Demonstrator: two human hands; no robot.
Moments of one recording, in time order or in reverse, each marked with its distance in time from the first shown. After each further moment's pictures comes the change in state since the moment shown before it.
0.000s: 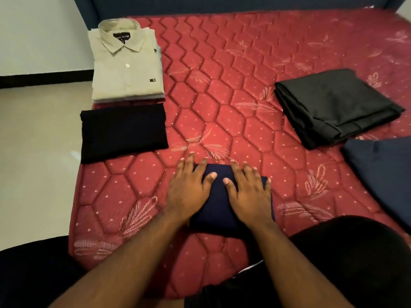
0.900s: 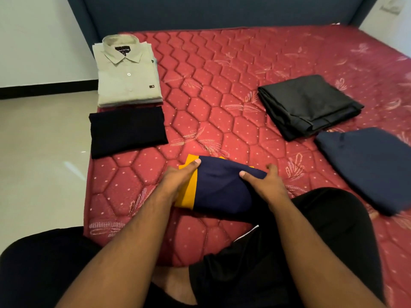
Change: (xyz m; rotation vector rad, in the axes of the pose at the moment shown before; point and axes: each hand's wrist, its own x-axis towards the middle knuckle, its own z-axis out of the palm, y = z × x) left_hand -0.021 -0.012 -0.029 -0.884 -0.135 -0.686; right_hand -0.037 0.030 -0.057 0.518 0.030 0.543
